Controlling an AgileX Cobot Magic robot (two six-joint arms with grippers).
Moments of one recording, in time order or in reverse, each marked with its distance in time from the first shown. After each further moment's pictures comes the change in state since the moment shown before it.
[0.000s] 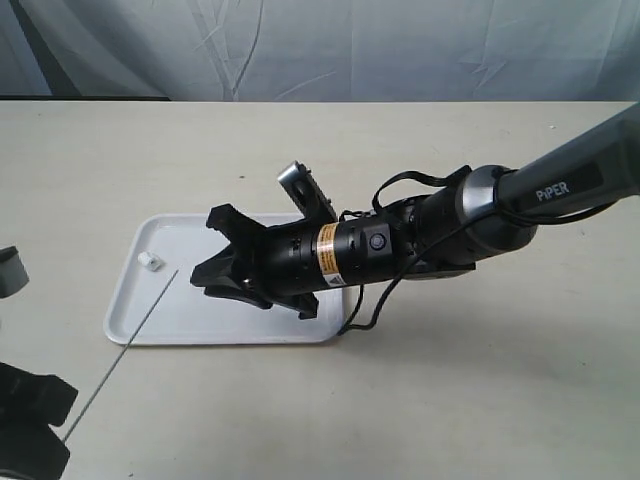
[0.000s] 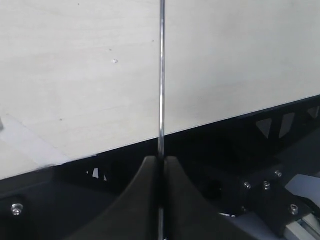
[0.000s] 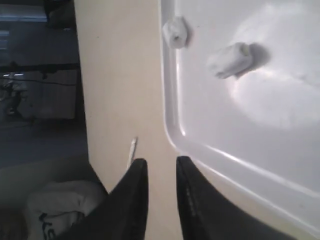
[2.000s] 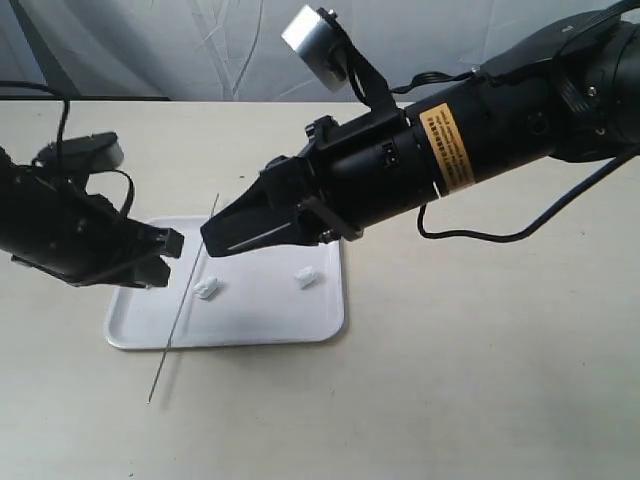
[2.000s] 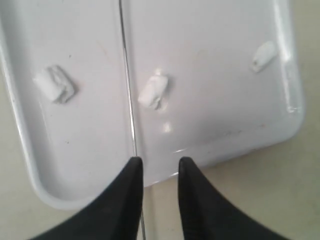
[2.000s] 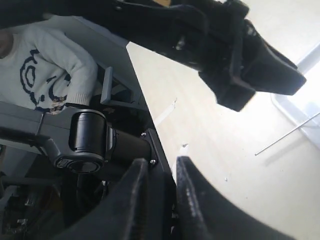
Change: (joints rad) left arm 0.000 0.468 -0.193 -0.088 -0.612 0.292; right arm -0.115 -0.505 -0.002 -0.702 -0.253 0.071
